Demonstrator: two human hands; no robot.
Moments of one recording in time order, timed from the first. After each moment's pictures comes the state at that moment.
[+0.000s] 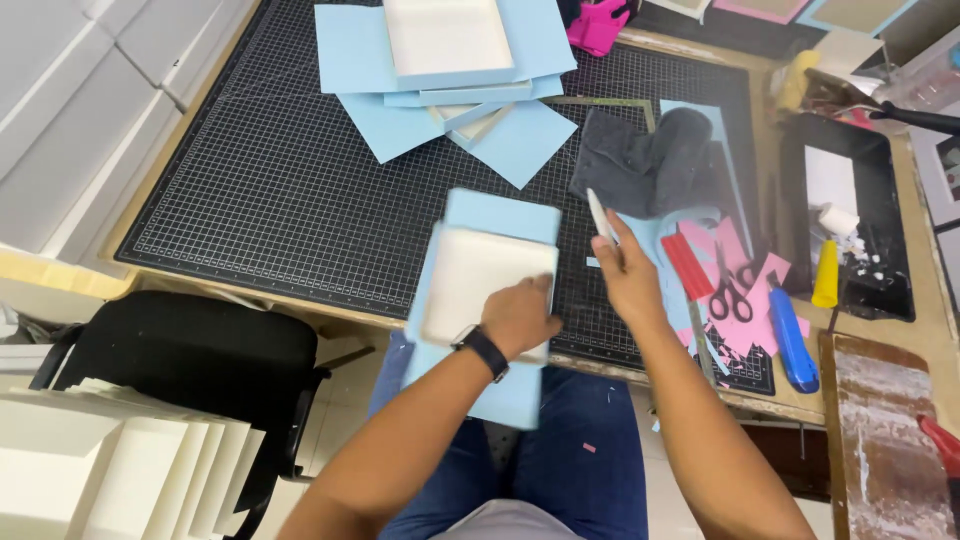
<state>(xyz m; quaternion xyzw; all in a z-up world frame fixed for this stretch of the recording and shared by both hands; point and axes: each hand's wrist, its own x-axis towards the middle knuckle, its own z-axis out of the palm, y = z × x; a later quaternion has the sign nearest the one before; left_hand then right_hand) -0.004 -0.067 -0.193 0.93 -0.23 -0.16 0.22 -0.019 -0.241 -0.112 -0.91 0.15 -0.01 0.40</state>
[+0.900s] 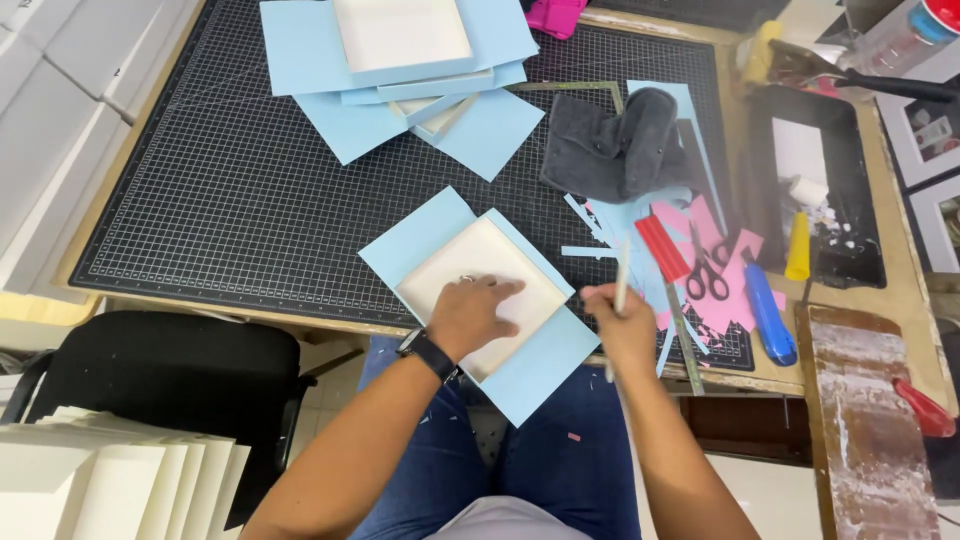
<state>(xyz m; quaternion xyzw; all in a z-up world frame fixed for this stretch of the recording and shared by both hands) -0.013 -0.020 -0.140 0.93 -0.31 -0.15 0.14 -0.092 -0.249 -0.159 -0.81 0.27 -0.11 0.51</state>
